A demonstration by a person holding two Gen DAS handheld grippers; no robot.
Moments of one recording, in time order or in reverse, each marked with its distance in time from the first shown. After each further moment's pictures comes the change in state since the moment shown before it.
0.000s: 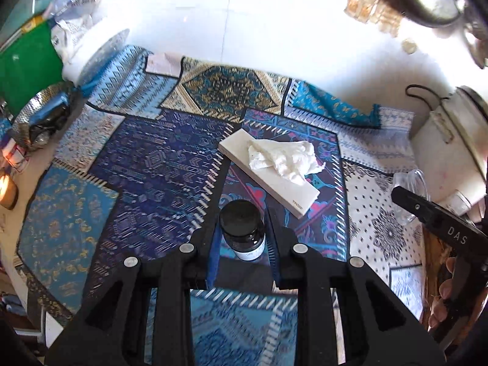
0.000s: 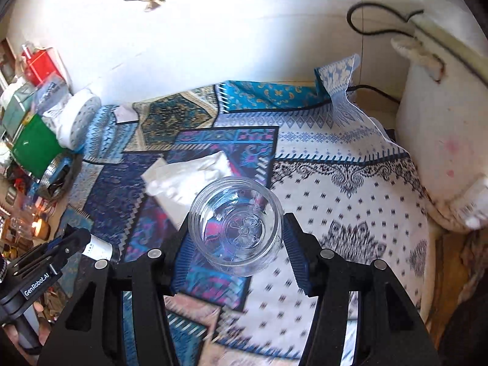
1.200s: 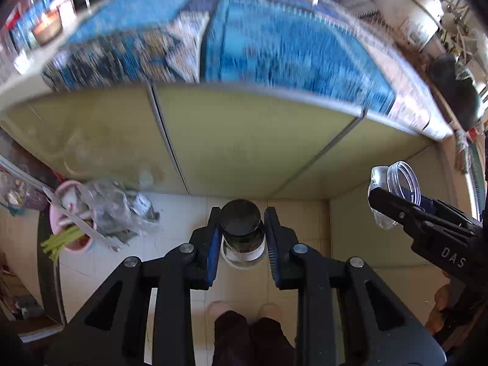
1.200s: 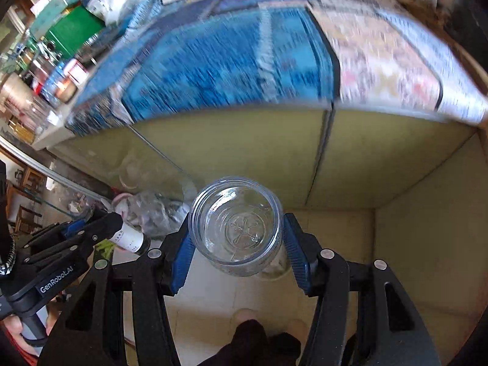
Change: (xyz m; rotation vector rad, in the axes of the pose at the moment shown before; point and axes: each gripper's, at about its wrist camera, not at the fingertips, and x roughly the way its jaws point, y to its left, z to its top) left arm -0.078 0.165 -0.344 0.173 0.288 -0.097; right arm -0.038 0.148 -0.368 0.117 0.179 -0.063
